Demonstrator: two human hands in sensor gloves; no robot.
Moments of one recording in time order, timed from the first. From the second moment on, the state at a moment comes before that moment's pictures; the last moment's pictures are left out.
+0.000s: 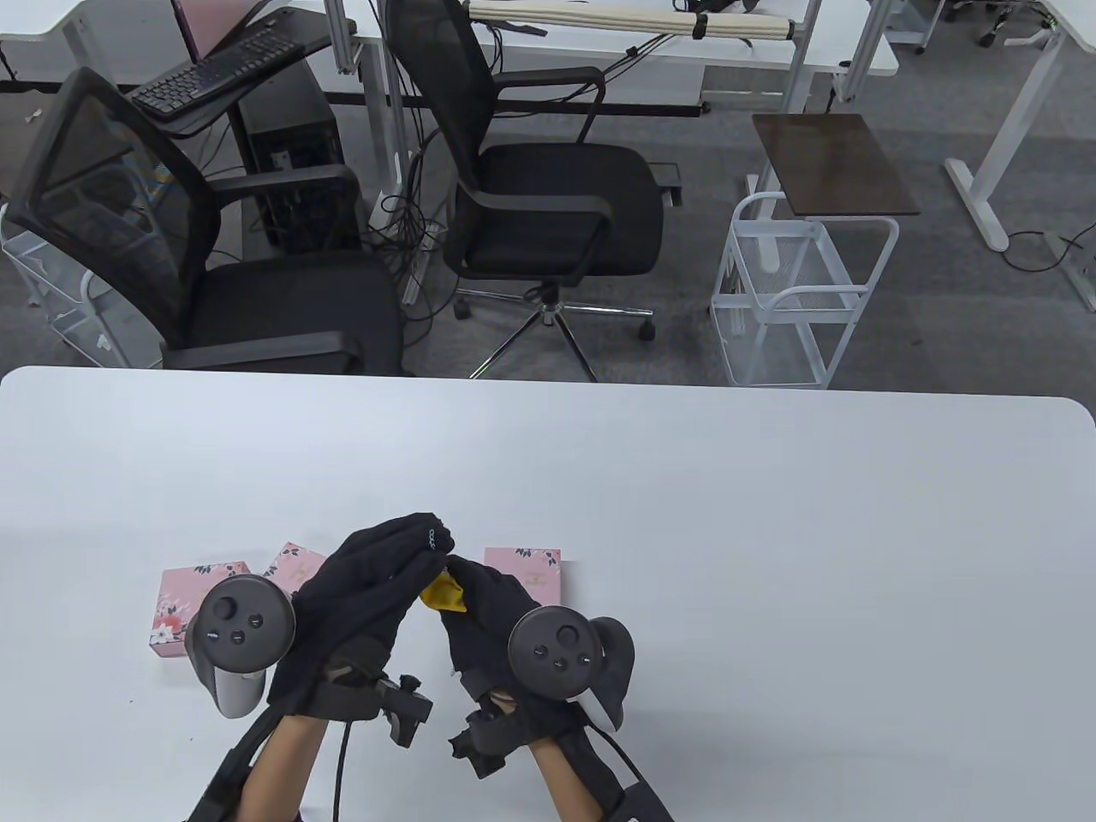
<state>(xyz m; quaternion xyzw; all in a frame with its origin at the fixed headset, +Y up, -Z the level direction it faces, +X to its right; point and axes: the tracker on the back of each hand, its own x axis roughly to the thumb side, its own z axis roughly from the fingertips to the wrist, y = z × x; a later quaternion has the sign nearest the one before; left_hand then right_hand) -0.213 -0.597 -0.284 0.17 -0.14 0.52 0.83 -0.013 -0.634 -0.285 0.20 -0.13 0.87 0.42</state>
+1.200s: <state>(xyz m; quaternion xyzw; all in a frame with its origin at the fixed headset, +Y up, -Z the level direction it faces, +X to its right) -0.226 -0.584 -0.272 0.22 -0.15 0.55 0.79 -0.031 -0.667 -0.292 0.21 -0.10 0.90 0.38</state>
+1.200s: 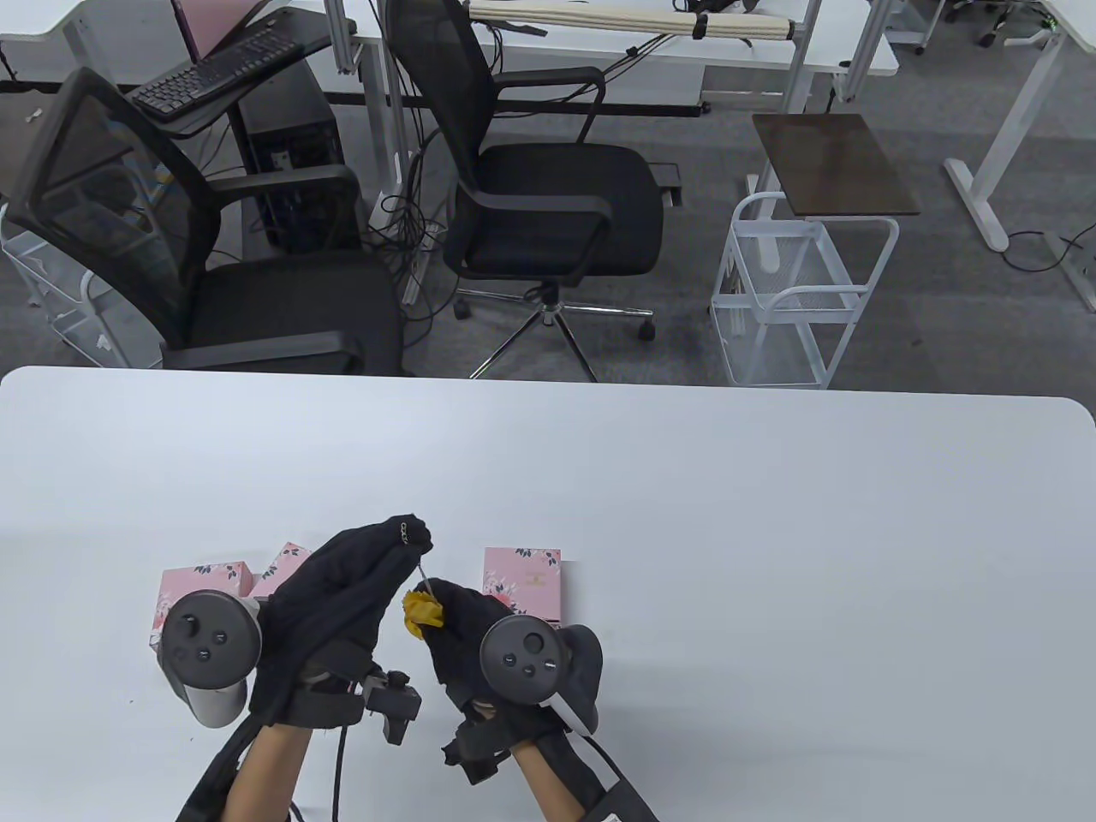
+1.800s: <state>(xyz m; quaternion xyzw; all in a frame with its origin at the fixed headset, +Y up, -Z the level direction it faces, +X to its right) -0.235 -0.575 -0.265 0.24 -0.16 0.57 0.77 -0.044 -0.692 -0.296 0.20 -0.01 0.92 0.35</state>
